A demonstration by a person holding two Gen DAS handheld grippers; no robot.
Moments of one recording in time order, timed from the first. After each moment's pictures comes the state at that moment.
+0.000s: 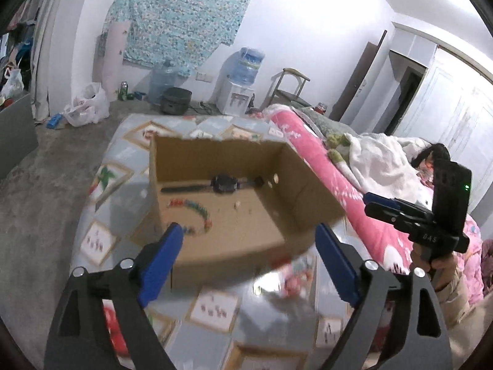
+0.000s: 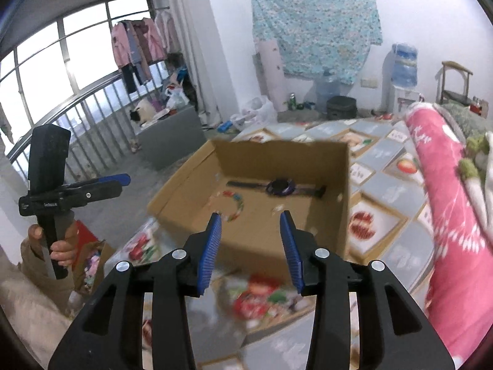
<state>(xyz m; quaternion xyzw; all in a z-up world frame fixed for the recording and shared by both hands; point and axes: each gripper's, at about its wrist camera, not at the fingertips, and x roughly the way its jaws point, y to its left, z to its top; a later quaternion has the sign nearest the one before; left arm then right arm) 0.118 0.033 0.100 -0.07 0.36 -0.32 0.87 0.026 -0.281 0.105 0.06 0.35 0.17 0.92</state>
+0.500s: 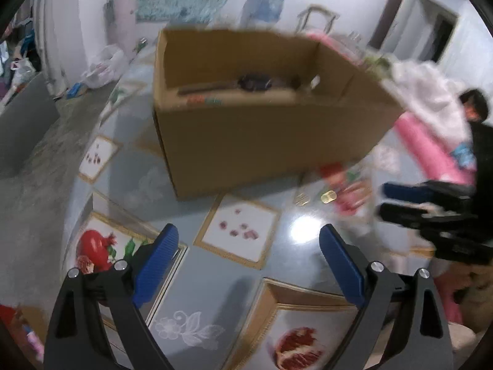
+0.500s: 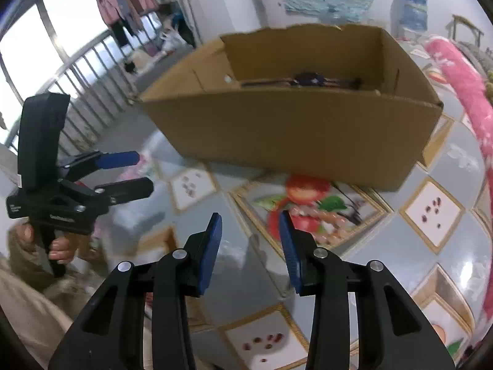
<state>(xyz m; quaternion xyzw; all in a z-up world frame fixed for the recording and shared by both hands) 0.104 -0.007 -0.014 0.05 0.48 -0.23 0.85 0.023 -0.227 -0.001 0.03 0.47 0.14 0.87</state>
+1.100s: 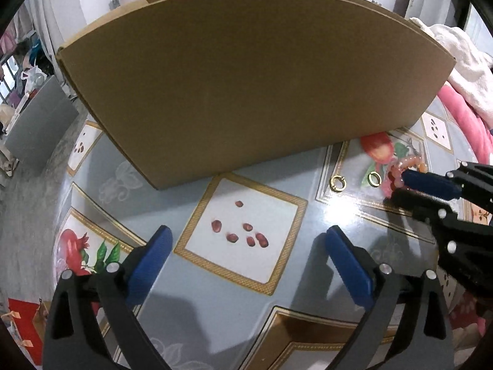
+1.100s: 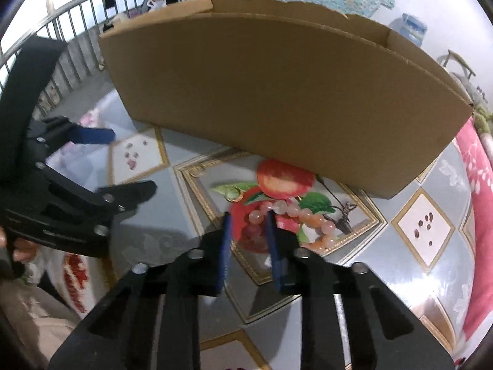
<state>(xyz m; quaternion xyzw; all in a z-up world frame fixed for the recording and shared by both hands) 0.124 -0.032 -0.066 0.11 0.50 -0.18 0.84 0.035 -0.213 -0.040 -0.06 0.47 0.09 0.88</state>
